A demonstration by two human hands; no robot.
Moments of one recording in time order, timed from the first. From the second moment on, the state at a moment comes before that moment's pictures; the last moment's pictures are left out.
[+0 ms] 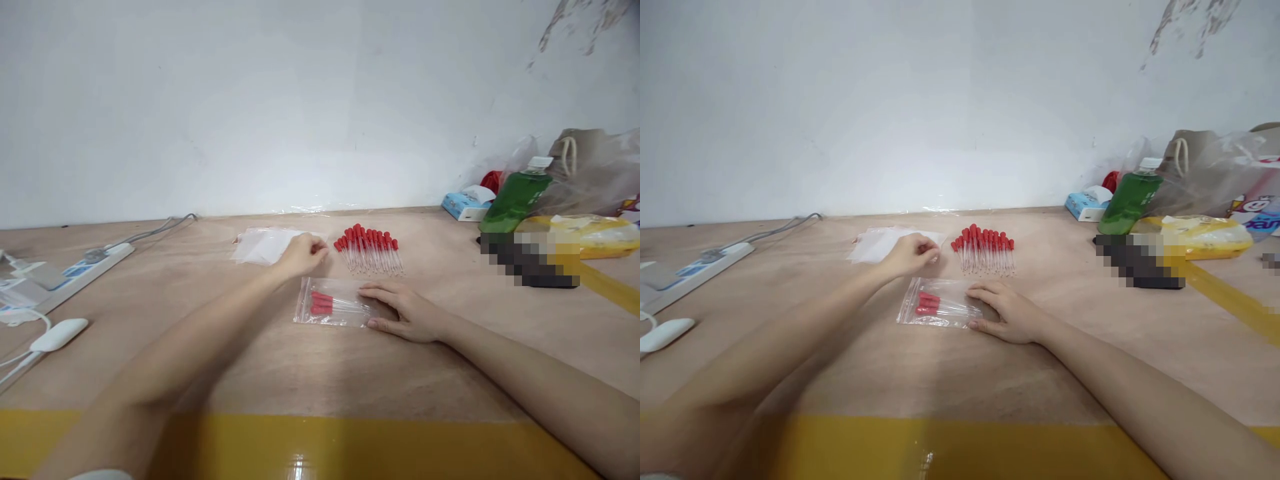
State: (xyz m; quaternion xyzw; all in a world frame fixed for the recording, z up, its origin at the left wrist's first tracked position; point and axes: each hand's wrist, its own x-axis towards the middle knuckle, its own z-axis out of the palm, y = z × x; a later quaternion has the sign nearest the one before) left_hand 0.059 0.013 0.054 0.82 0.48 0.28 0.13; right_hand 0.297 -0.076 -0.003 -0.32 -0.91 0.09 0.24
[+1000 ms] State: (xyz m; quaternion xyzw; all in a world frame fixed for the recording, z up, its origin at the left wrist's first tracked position) left_hand 0.015 0.002 0.055 0.55 0.38 0.64 0.38; right_hand 0.298 -0.075 -0.004 -0.32 -0.91 0.09 0.24
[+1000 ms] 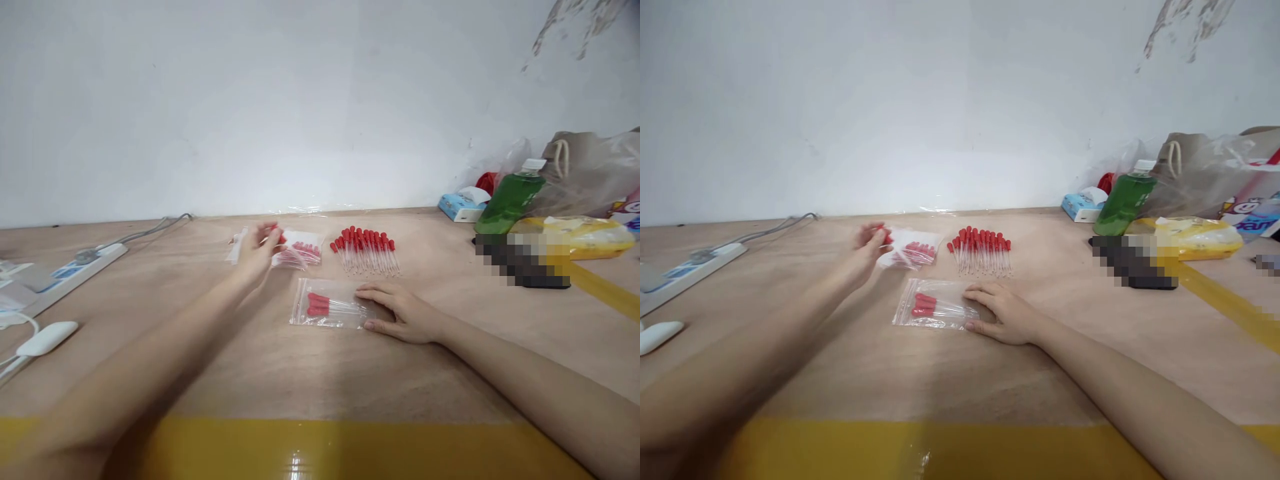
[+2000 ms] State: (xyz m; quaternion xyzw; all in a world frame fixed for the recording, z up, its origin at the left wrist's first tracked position) left_hand 0.003 -0.040 0.009 0.40 0.48 0.65 0.44; right_hand 0.297 -0.077 -0.003 -0.32 -0.91 0.10 0.24
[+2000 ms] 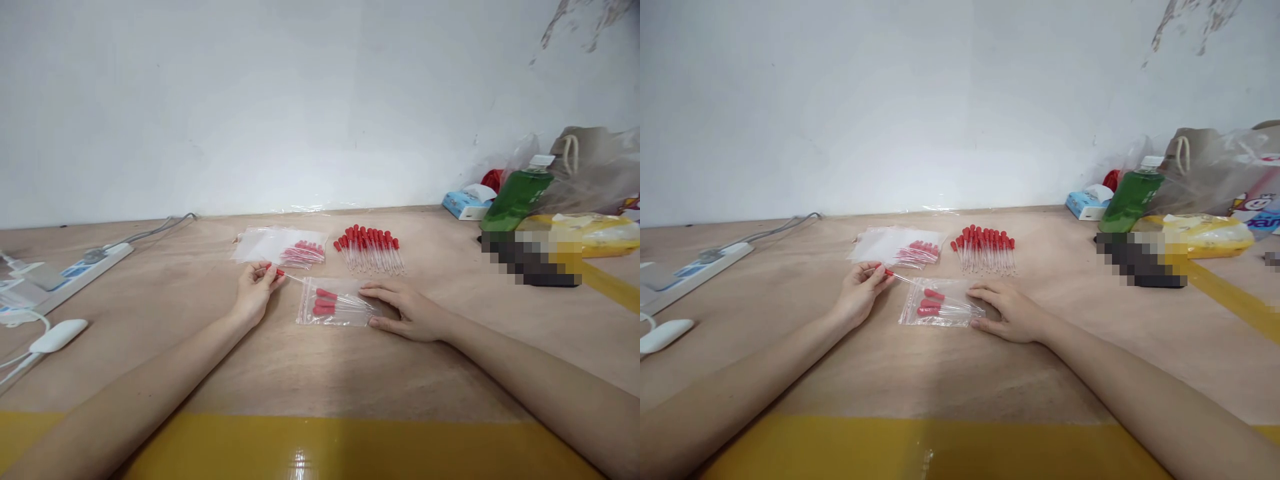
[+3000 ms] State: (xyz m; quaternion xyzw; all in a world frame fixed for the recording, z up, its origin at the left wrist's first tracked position) left_hand 0.024 -0.059 0.019 0.61 0.50 0.34 0.50; right_hand 0.298 -0.073 -0.005 -0.29 -0.92 0.09 0.25
